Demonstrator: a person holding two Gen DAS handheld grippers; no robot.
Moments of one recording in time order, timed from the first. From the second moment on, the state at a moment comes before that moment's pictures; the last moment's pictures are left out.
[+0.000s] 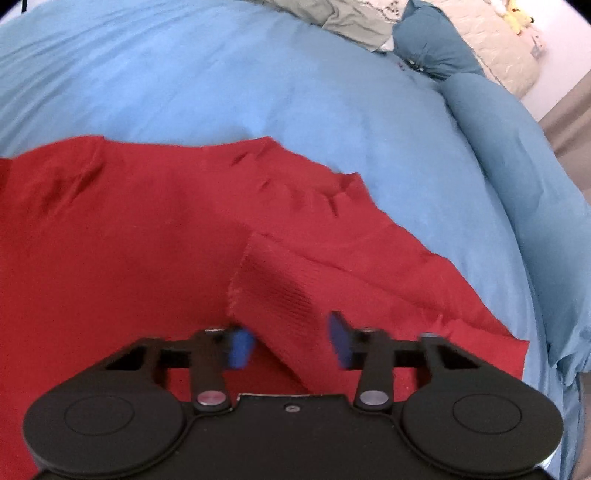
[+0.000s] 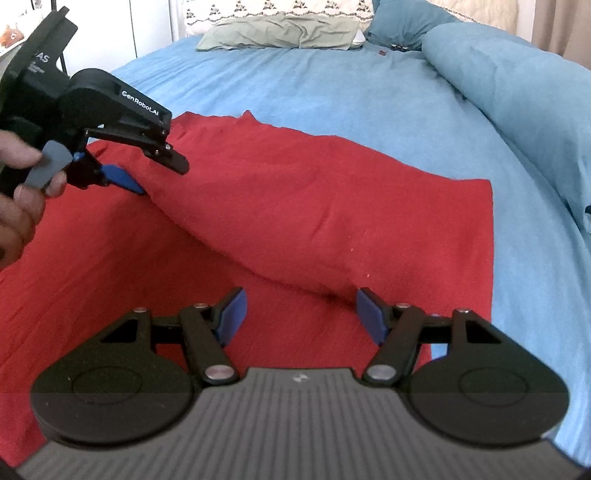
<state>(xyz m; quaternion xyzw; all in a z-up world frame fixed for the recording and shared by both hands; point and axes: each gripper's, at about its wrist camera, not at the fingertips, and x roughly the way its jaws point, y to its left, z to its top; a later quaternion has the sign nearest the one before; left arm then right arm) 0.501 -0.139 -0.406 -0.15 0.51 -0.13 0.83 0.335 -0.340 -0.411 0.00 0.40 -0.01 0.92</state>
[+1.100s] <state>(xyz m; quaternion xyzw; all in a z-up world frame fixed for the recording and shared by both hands) 0.456 -0.001 -0.375 -0.08 0.43 -0.01 0.90 0.354 -0.375 -0.420 0.03 0.43 -0.11 0.90</state>
